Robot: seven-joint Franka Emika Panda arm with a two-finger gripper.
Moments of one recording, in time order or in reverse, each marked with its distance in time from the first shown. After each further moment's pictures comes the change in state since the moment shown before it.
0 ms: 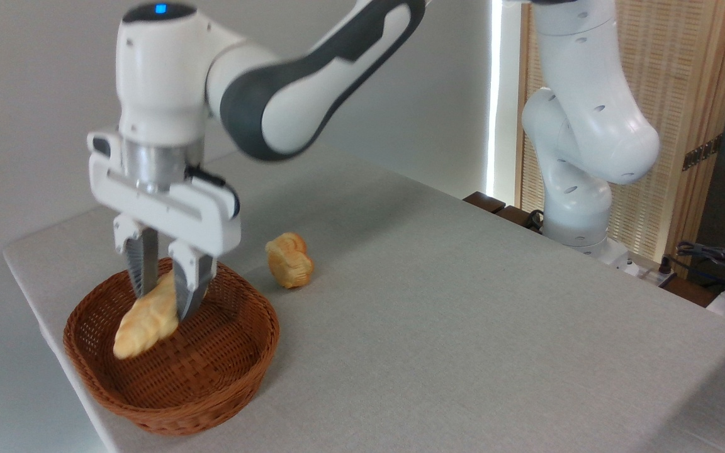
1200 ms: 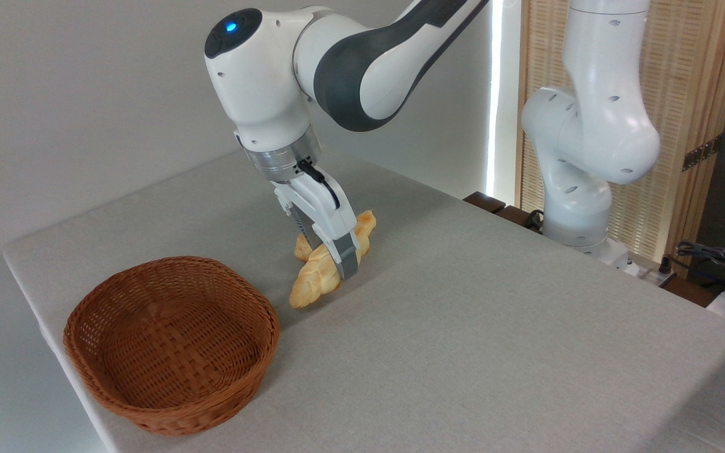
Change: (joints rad) arm 0.009 -0.279 0.005 -0.352 0.004 -0.410 0.448
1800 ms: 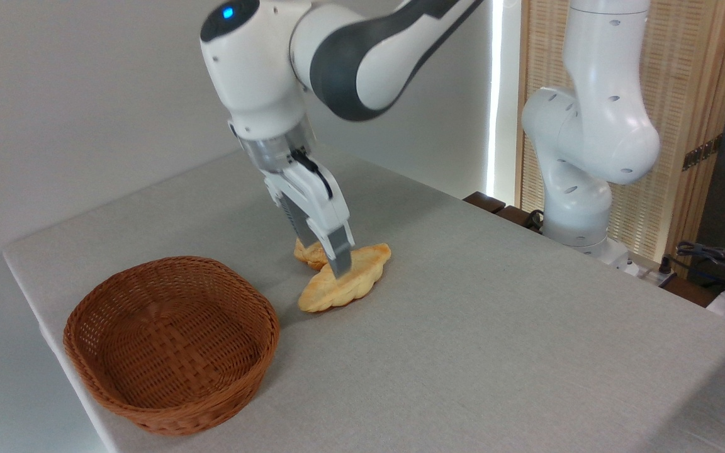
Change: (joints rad) arm -0.002 -0.009 -0.001 0.044 0.000 0.004 0.000
